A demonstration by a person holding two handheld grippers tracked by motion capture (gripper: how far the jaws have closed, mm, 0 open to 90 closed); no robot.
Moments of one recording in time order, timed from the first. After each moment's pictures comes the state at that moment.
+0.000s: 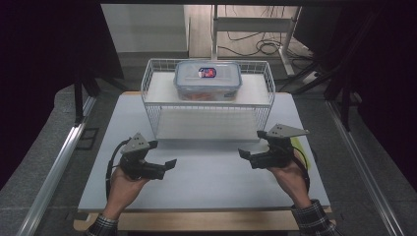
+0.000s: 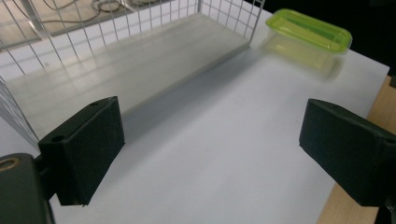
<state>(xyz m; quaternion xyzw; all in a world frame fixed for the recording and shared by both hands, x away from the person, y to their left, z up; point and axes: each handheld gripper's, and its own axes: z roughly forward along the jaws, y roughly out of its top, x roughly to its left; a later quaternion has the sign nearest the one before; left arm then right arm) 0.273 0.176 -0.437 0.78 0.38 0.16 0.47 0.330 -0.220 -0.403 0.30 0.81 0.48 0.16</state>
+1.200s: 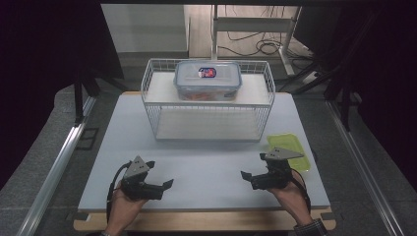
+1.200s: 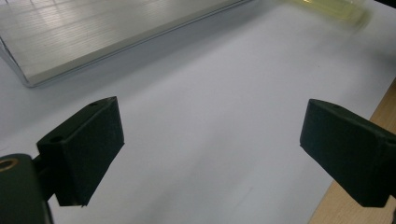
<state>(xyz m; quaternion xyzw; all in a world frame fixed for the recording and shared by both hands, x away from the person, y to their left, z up) 0.247 0.182 -0.500 0.78 0.40 0.16 0.45 0.309 -0.235 -0.467 0.34 0.82 0.44 0.14</state>
